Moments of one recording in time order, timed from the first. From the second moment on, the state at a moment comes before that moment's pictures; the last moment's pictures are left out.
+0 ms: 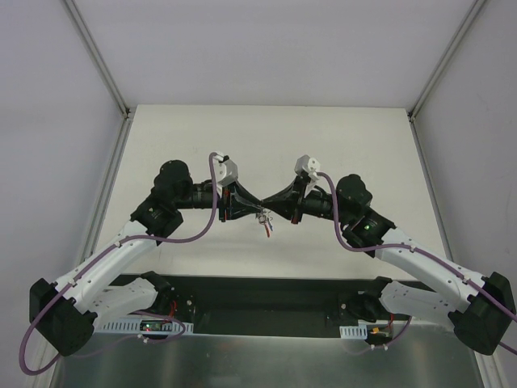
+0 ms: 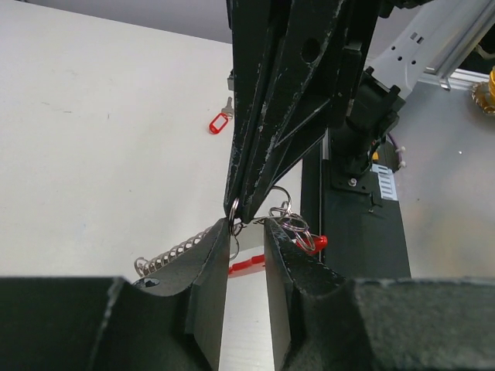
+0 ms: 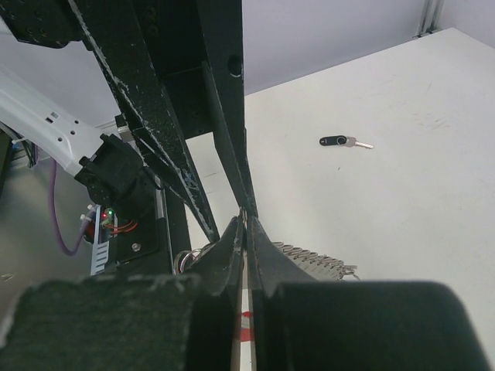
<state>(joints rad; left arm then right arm) -0.60 0.97 0.80 0.05 0.88 -0.08 0.81 1.01 0.74 0.27 -0.51 0.18</state>
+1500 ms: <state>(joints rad) -0.57 1.10 1.01 -0.61 0.77 0.24 0.80 1.22 1.05 -0.24 -0.62 -0.06</state>
